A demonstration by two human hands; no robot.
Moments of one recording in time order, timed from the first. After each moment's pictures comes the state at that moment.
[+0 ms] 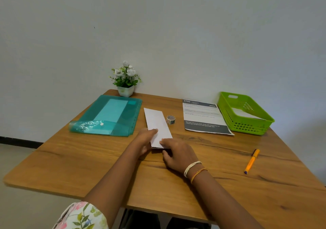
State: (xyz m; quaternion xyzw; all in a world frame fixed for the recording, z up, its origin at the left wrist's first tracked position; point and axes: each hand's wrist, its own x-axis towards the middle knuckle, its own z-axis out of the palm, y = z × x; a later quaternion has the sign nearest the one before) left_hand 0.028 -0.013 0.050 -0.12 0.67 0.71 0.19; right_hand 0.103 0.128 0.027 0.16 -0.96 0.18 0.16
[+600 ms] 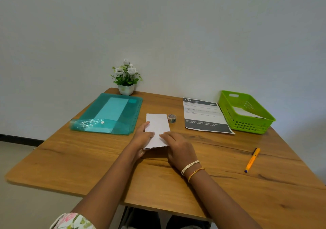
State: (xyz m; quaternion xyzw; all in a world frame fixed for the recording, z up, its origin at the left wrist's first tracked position) left_hand 0.035 -0.026 0.036 -0.07 0.72 0.68 0.11; right_hand 0.102 0.124 0.025 0.20 -0.92 0.15 0.29
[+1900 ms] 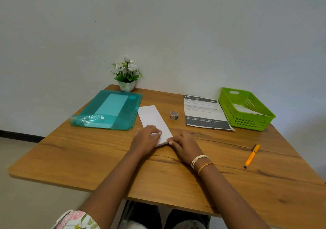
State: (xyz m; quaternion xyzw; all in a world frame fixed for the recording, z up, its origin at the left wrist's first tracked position) left_hand 0.049 -0.027 0.018 0.12 0.93 0.36 -0.04; right_hand 0.094 0.149 0.020 0.08 -0.96 0.25 0.09
